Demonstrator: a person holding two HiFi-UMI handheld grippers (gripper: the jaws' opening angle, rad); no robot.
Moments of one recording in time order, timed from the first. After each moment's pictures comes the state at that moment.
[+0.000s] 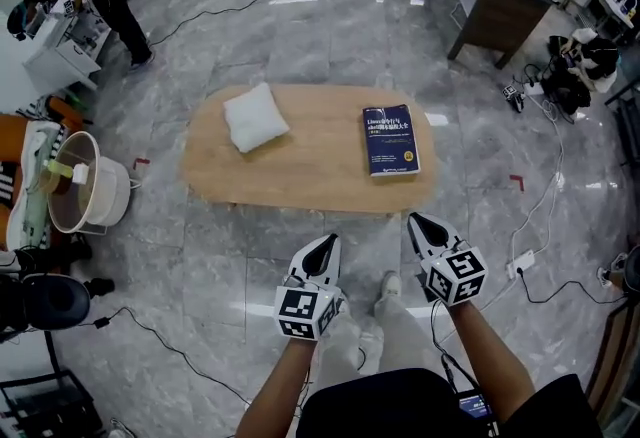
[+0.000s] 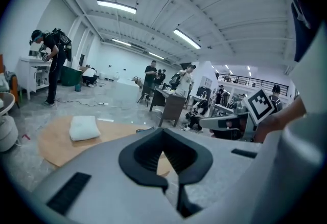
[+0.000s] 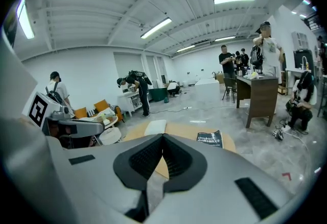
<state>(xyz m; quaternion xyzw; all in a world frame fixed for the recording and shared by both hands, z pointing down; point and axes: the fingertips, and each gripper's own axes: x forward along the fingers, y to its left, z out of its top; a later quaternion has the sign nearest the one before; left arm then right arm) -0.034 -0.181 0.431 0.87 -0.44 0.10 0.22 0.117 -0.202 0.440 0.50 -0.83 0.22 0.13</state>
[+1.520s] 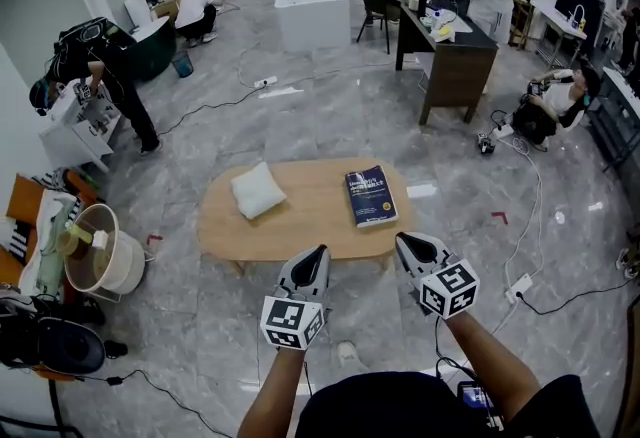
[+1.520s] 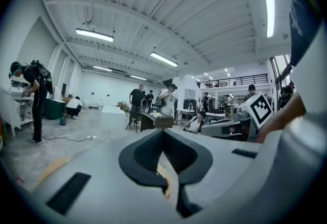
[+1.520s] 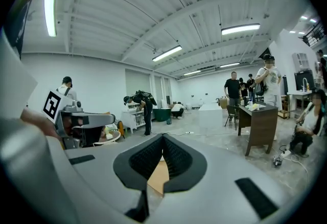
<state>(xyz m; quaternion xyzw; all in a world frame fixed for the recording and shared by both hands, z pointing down) -0.026 -0.142 0.276 0.92 -0.39 0.04 0.07 0.119 -0.136 0.297 0.51 -0.85 0.10 0.06</state>
